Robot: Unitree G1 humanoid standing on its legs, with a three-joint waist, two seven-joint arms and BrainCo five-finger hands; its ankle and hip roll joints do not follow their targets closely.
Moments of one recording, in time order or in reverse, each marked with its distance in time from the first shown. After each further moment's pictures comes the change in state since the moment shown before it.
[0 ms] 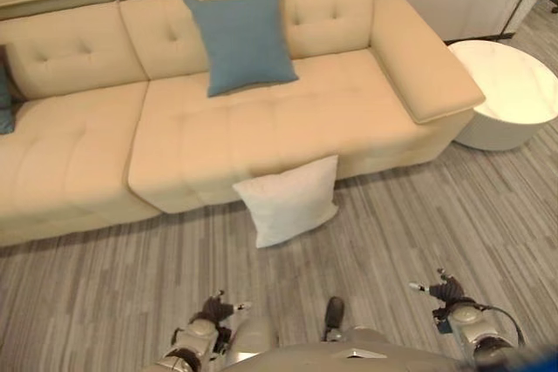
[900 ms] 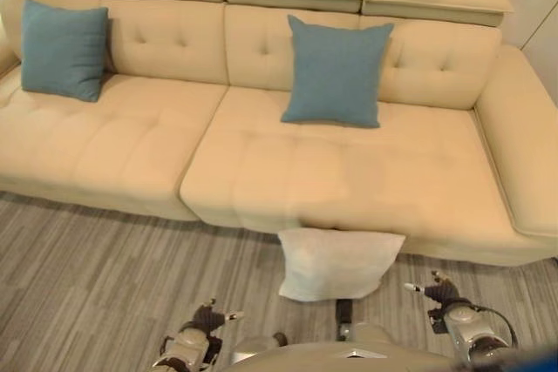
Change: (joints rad) left arm 0.074 0.012 0.007 0.022 0.002 0.002 -0.007; right arm -0.039 0.005 -0.012 -0.033 -0.002 0.010 0.029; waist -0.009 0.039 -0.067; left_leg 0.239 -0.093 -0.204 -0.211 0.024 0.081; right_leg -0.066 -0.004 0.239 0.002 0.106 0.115
